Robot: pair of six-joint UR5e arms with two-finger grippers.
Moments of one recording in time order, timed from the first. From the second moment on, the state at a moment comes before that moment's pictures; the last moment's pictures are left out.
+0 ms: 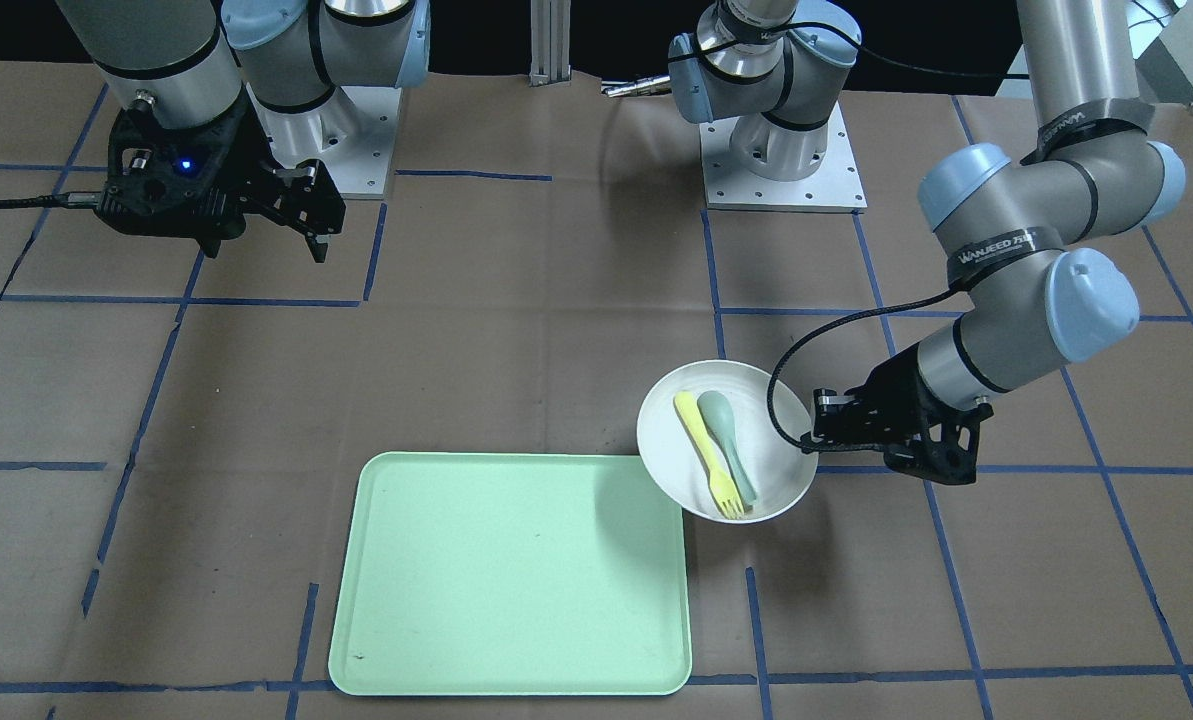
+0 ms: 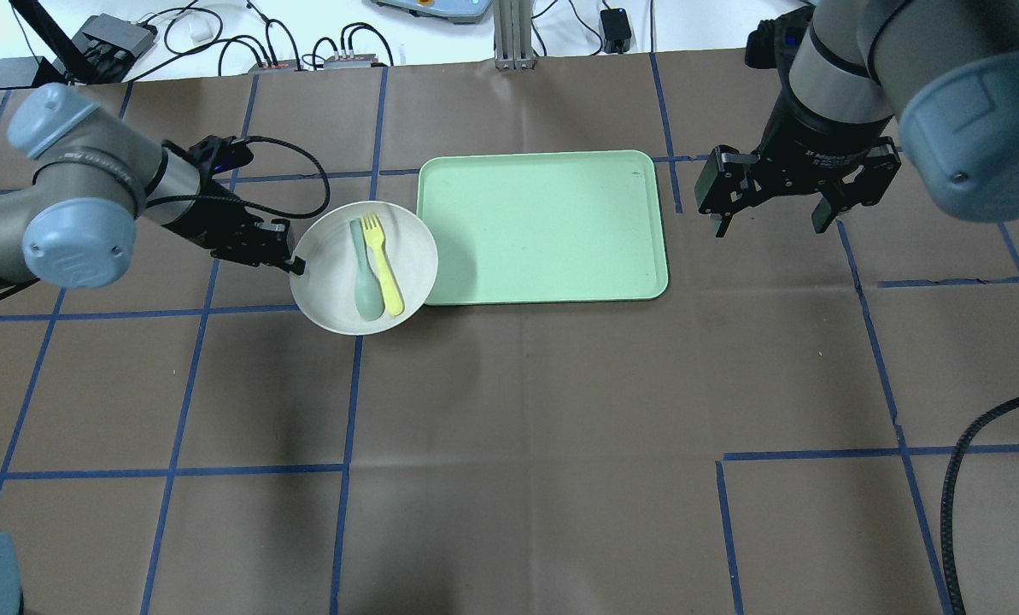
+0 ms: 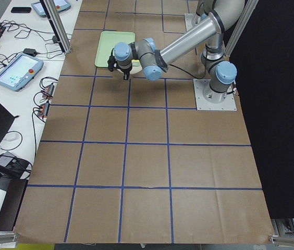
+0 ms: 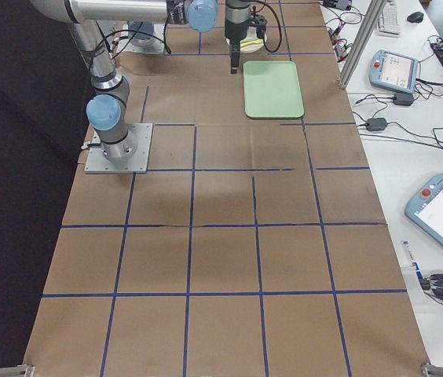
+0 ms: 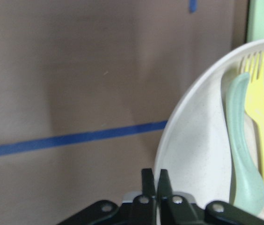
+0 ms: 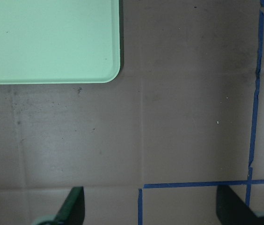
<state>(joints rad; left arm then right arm) -1.33 -1.89 -1.79 -1.14 1.20 0.37 1.59 -1.60 1.65 -1.61 -1.59 0.04</state>
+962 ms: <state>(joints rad) -1.60 -2.26 -1.38 -1.13 1.19 0.22 1.59 -1.60 1.65 -1.61 -1.59 0.04</state>
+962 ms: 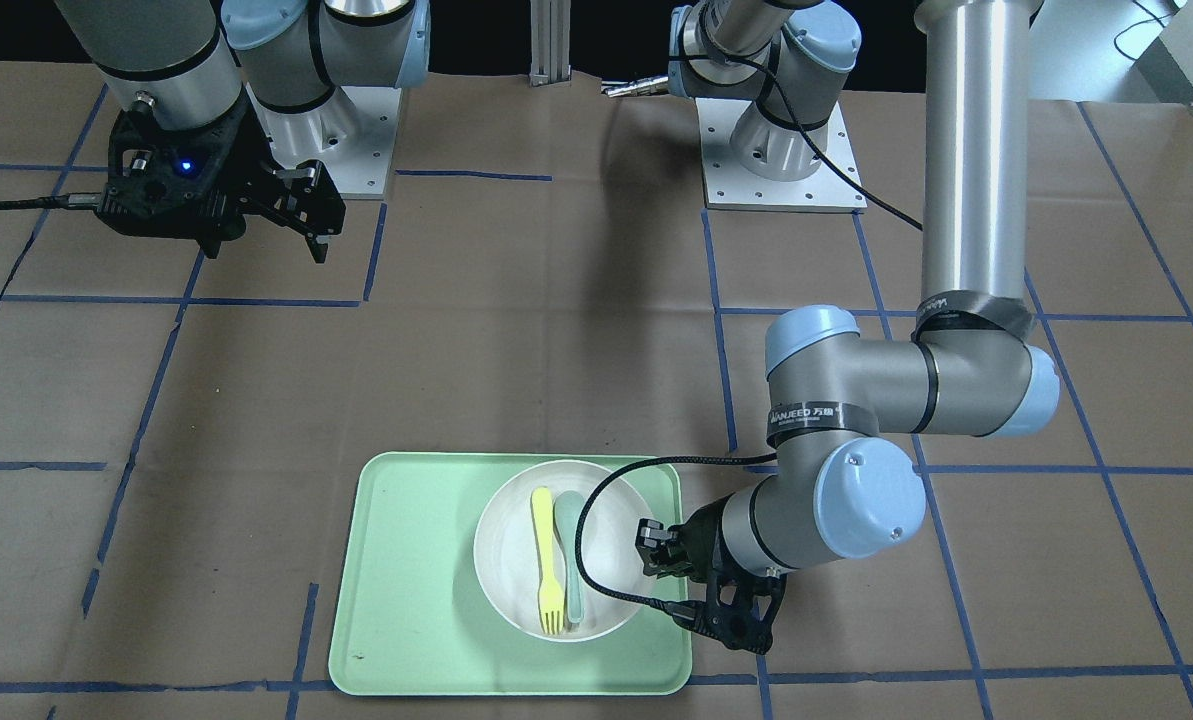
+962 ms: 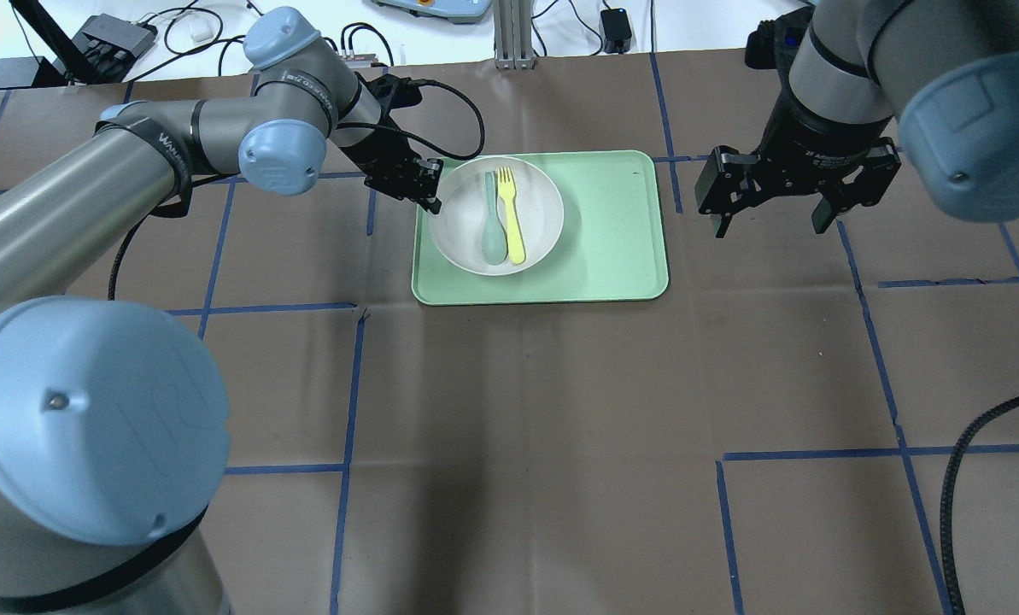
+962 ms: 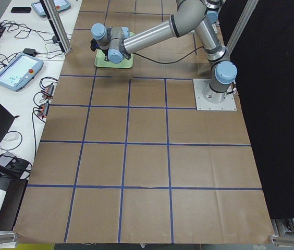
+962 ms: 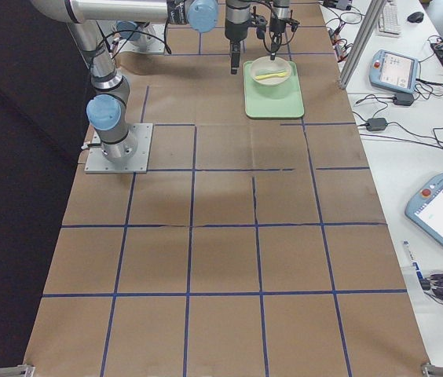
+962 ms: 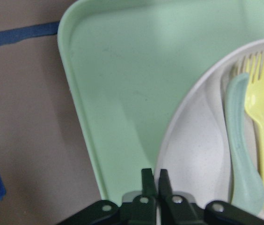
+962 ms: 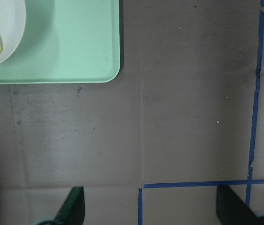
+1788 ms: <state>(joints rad) -1.64 -2.32 -1.32 -1.13 1.19 0.19 1.59 -1.60 1.65 -1.61 -1.59 0.04</state>
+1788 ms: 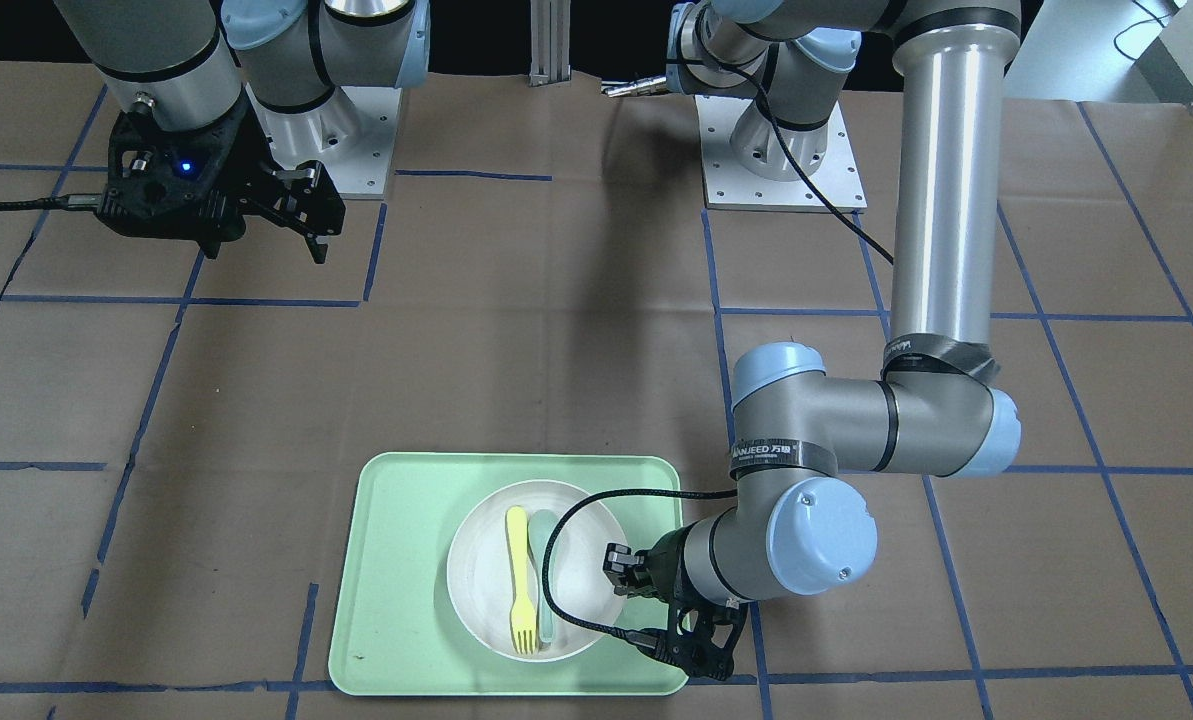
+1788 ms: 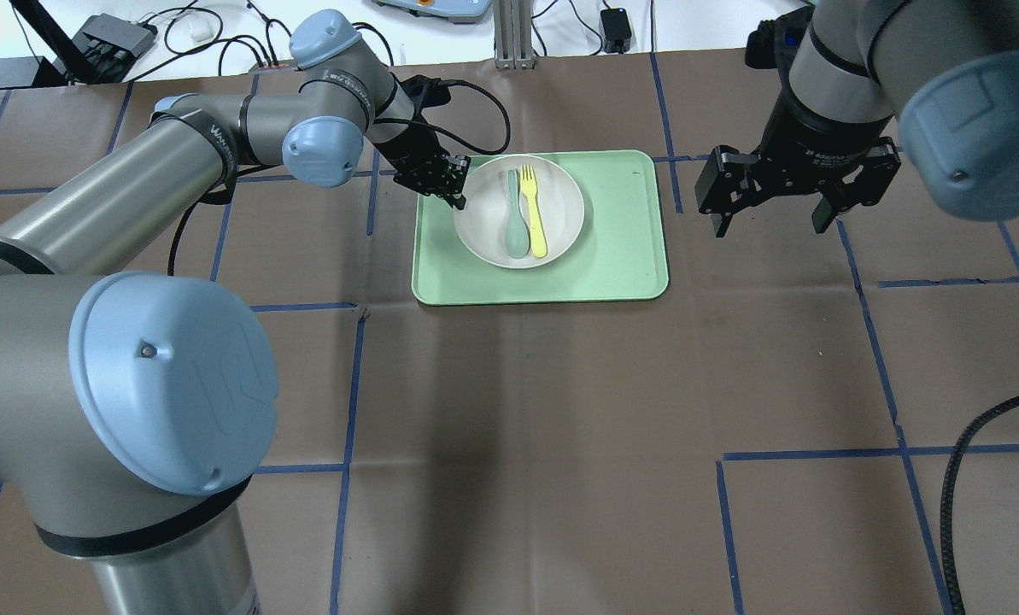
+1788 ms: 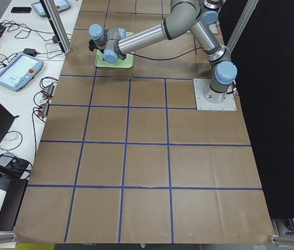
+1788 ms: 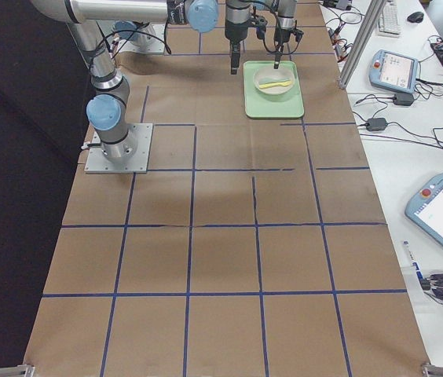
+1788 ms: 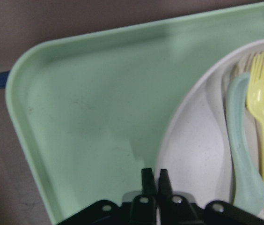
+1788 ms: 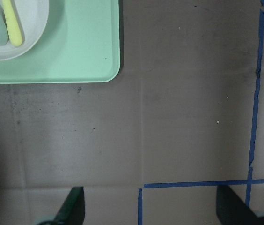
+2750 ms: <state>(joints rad) -1.65 -2.33 -1.32 -1.13 1.16 0.18 1.59 -1.60 1.65 -1.61 -1.59 0.04</state>
